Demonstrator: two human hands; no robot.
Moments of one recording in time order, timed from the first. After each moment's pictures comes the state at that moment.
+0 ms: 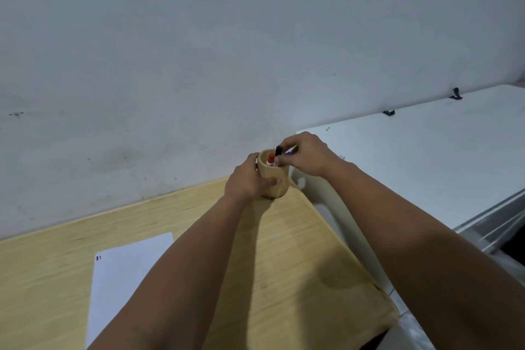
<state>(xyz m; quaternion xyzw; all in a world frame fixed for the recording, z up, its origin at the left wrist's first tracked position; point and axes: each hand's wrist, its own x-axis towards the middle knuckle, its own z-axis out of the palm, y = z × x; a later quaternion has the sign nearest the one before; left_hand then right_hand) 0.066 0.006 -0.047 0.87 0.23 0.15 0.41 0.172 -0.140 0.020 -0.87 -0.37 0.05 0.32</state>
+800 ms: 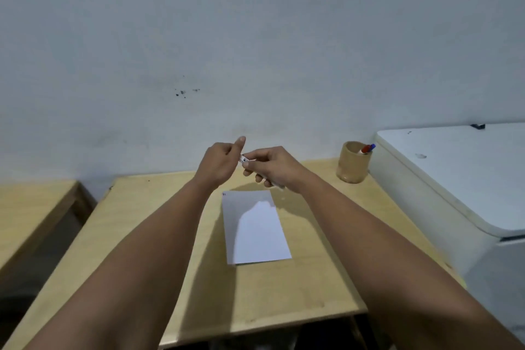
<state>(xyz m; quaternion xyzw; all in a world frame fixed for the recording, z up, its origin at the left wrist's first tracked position) -0.211 0.096 0.023 0.81 0.34 0.29 0.38 -0.077 -0.022 0.017 -0.65 -0.46 0.35 0.50</state>
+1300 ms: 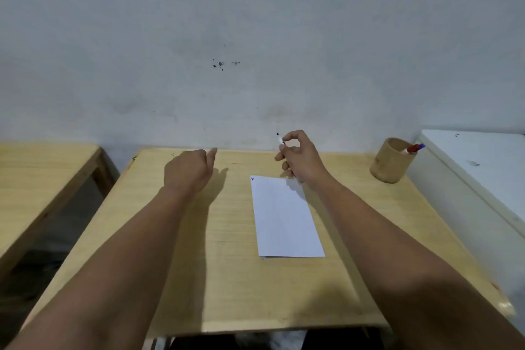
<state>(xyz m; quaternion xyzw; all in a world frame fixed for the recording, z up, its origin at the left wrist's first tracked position) -0.306 0.183 -0.059 0.85 0.48 0.21 0.05 -0.084 0.034 -0.033 -0.69 -0.36 0.27 0.56</state>
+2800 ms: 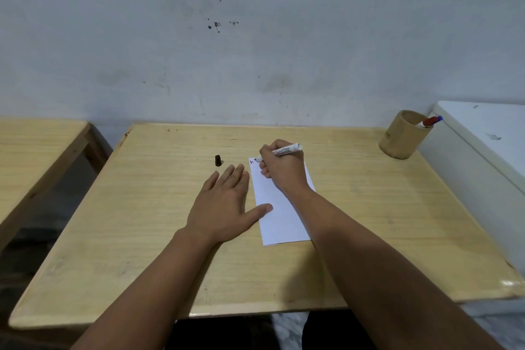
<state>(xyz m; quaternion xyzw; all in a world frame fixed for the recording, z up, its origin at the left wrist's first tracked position) -0.317 0.072 -0.116 0.94 0.32 0.09 0.10 -0.137 0.048 -0.108 -0.68 -0.26 0.27 0.63</state>
